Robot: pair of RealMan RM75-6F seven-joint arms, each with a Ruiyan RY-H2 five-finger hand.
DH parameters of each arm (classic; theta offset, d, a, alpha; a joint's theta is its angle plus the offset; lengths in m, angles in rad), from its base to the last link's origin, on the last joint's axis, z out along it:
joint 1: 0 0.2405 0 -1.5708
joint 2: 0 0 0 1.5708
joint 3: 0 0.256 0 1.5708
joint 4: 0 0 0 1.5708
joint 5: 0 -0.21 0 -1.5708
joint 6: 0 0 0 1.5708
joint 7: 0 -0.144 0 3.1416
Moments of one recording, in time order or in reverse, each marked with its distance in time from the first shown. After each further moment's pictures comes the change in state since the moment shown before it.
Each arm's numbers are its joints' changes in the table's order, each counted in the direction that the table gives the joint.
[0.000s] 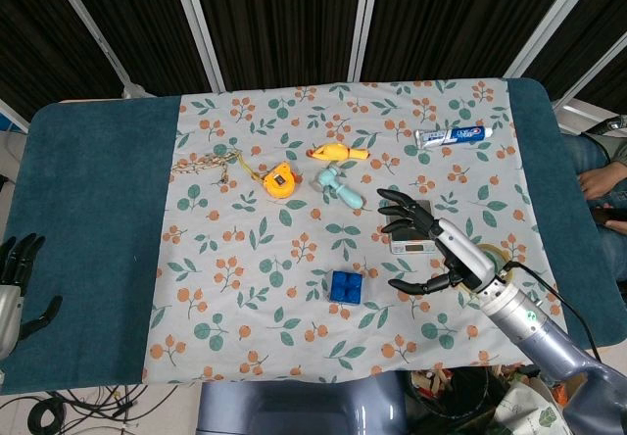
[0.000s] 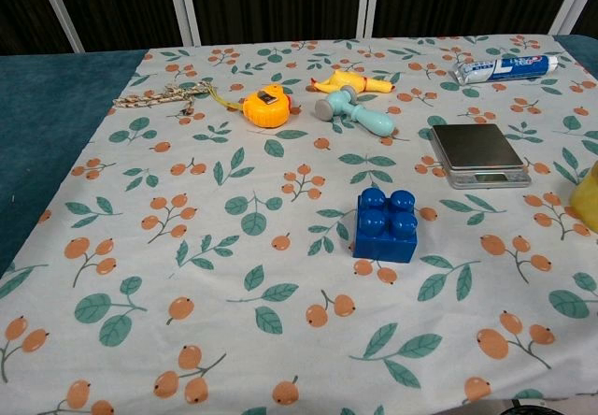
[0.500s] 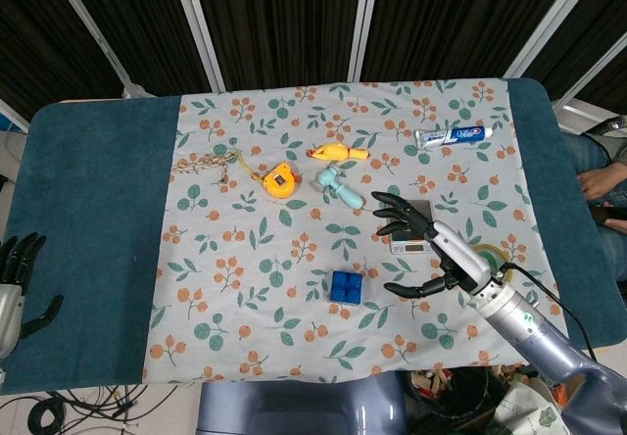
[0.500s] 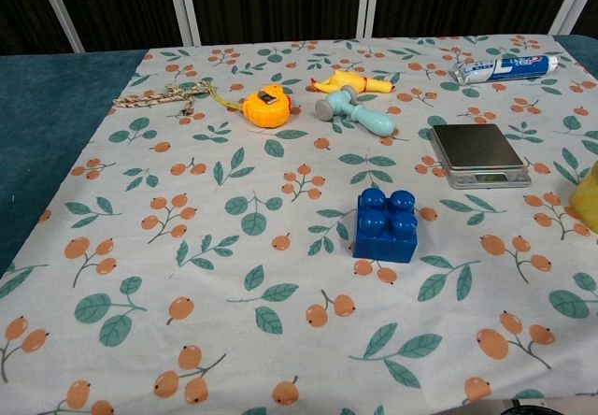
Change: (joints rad) left arm -0.004 0.001 -0.002 -0.002 0.003 0.008 0.010; right arm 0.013 0.007 -0.004 0.026 -0.002 0.002 0.022
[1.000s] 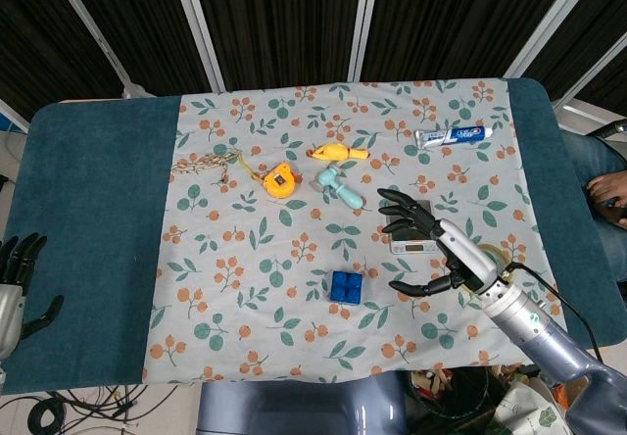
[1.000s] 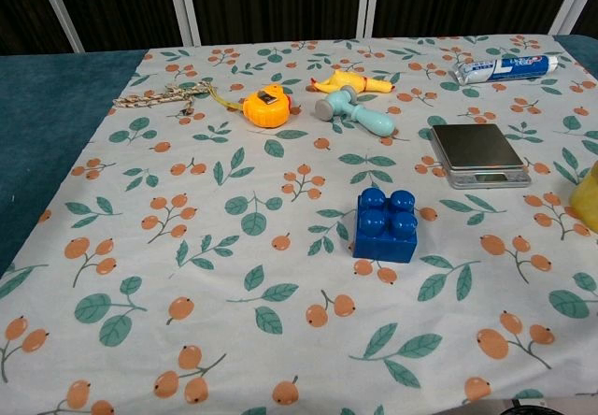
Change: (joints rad) left arm 0.000 -0.003 0.003 0.000 -0.005 -0.002 -0.005; right arm -0.007 0.020 -0.005 0.000 -0.003 -0.019 0.004
